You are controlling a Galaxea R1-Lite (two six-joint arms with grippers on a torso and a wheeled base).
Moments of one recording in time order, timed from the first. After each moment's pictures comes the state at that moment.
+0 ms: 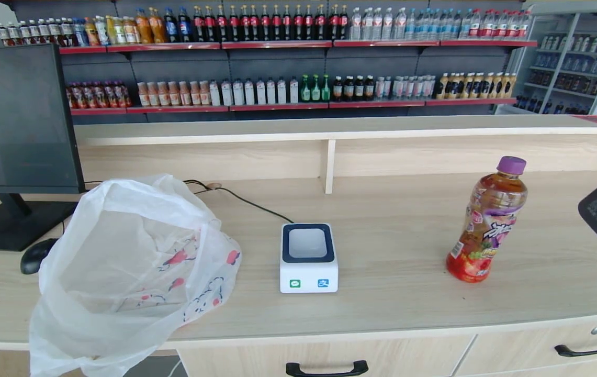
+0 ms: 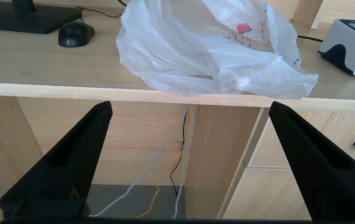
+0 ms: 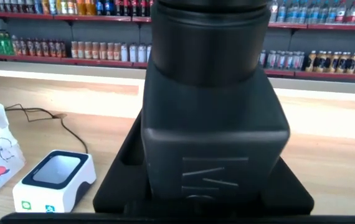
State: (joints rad) left arm 0.00 0.00 0.00 0.00 0.00 0.00; right arm 0.69 0.97 -0.34 -1.00 -0.49 -0.23
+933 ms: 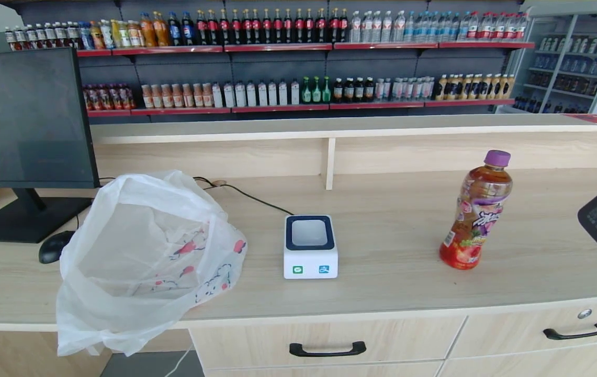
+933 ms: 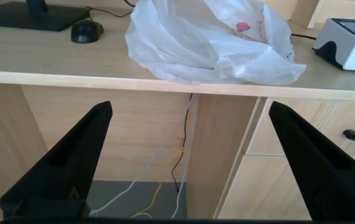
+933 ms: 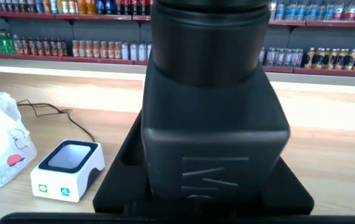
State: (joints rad) left arm 0.00 0.00 0.00 0.00 0.00 0.00; right arm 0.69 0.98 -0.32 -1.00 -0.50 -0.22
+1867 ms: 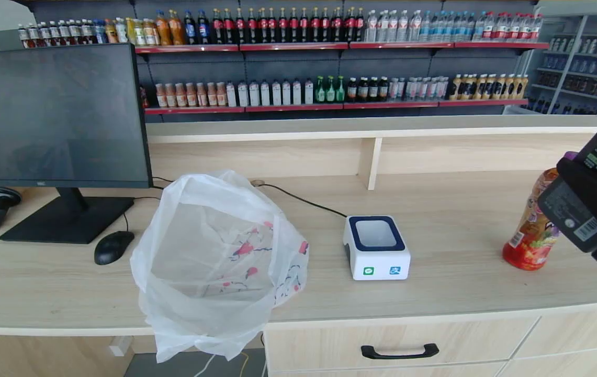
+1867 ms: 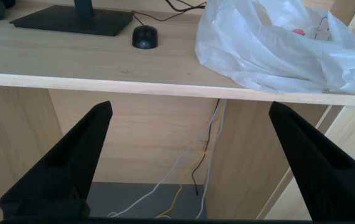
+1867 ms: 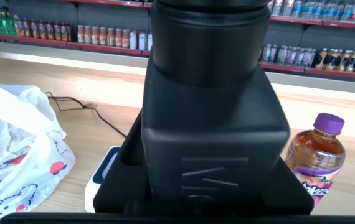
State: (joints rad) left arm 0.00 0.00 0.00 0.00 0.00 -0.01; right arm 0.68 1.10 -0.40 -1.00 -0.50 -0.26
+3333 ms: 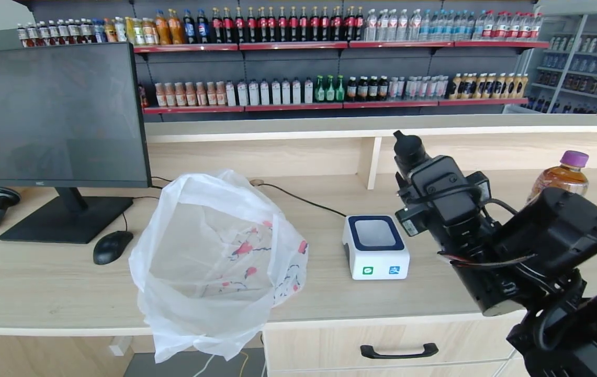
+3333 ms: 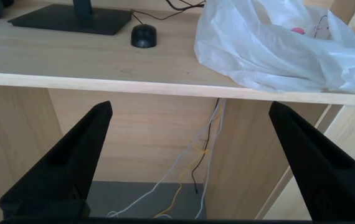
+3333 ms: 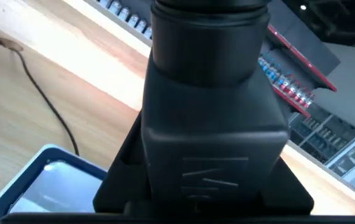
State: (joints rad) left arm 0.00 0.00 0.00 0.00 0.00 -0.01; right arm 0.63 1.84 -0.58 -1.56 -0.46 -0.81
